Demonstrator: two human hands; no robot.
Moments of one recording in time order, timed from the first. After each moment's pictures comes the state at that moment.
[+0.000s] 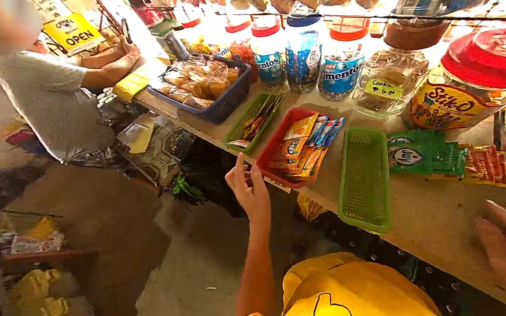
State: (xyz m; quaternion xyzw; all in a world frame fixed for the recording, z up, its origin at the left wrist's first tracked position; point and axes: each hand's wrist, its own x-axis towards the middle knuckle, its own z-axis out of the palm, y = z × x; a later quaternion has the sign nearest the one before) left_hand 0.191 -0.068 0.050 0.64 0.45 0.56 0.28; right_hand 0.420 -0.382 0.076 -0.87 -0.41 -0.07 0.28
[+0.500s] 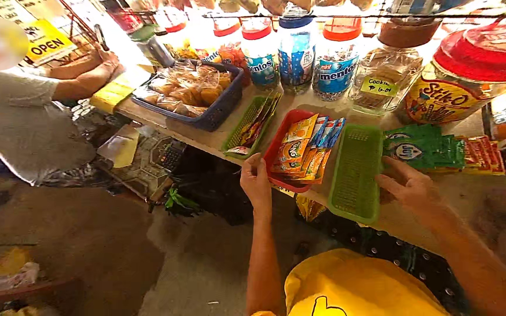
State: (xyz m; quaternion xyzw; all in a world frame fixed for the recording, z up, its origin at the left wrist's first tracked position) left_hand 0.206 -0.015 0.027 0.62 0.43 0.52 0.41; right_hand 0.393 -0.244 0.087 -0.78 -0.27 0.28 0.48
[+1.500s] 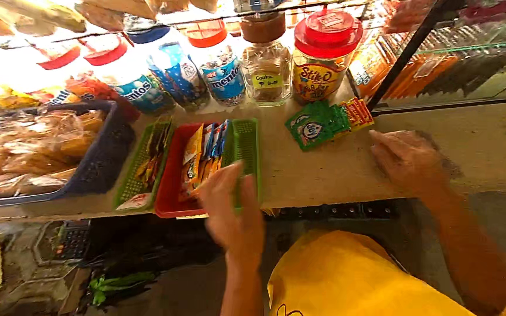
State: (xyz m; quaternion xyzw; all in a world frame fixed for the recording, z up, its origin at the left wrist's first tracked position) left_hand 0.237 -0.105 0.109 0.83 0.13 0.47 0.29; right_hand 0.419 -0.376 0.082 -0.90 -0.34 -0.15 0.24
